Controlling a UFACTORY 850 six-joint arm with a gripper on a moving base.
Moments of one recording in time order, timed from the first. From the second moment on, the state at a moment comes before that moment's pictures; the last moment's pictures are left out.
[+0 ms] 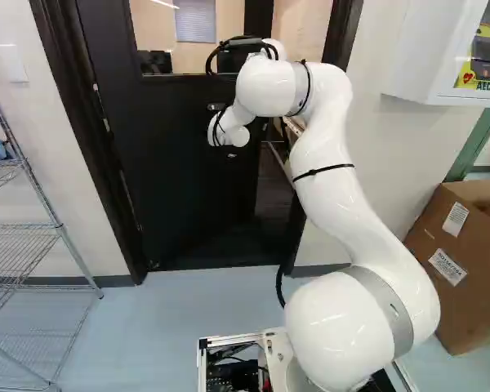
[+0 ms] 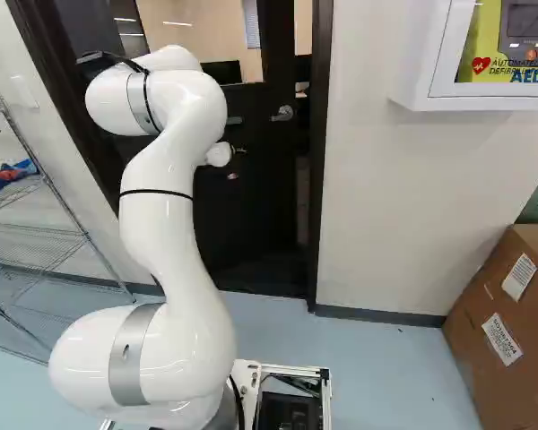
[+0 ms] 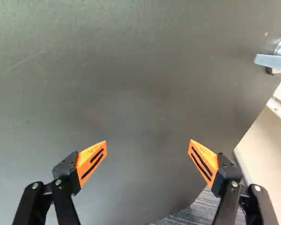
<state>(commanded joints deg) 10.7 -44.8 -84.3 -0.8 36.3 0.0</state>
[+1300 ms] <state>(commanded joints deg) 10.8 -26.9 -60.3 -0.8 36.3 0.0</state>
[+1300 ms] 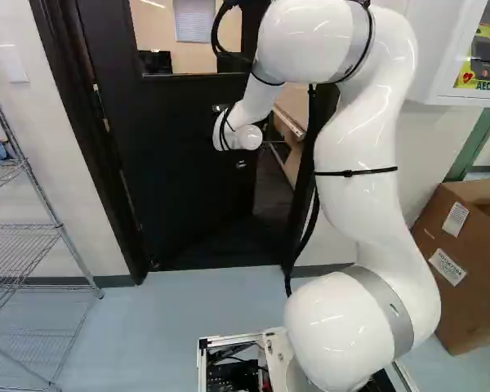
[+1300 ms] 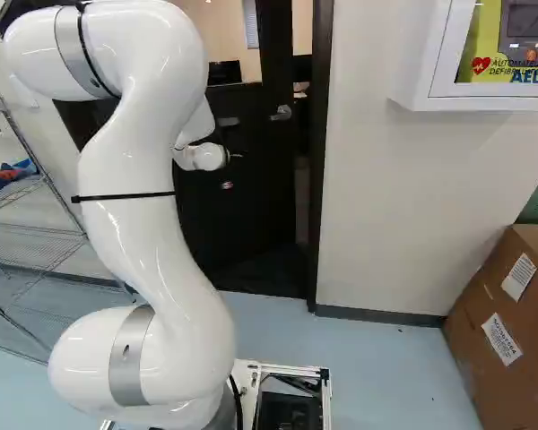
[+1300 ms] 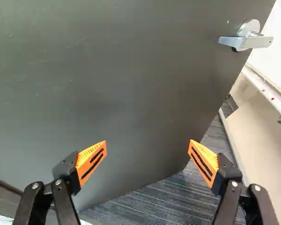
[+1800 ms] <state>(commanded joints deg) 10.6 -20.1 -51.7 -0.8 38.0 0.0</state>
